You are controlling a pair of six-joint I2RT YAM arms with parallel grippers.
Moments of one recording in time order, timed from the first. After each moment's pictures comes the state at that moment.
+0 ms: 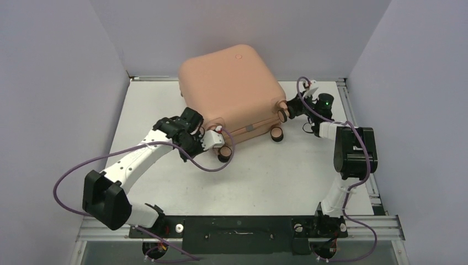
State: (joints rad) left arm -0.57 1.41 1.16 -1.03 0.08 0.68; right arm -0.03 1.91 1.07 0.58 -0.64 0.08
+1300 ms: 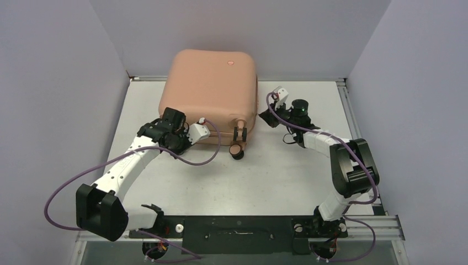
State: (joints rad) left arm -0.38 1.29 1.08 -0.93 0.12 0.66; right arm 0.26 1.66 0.87 0.48 -0.55 -0.05
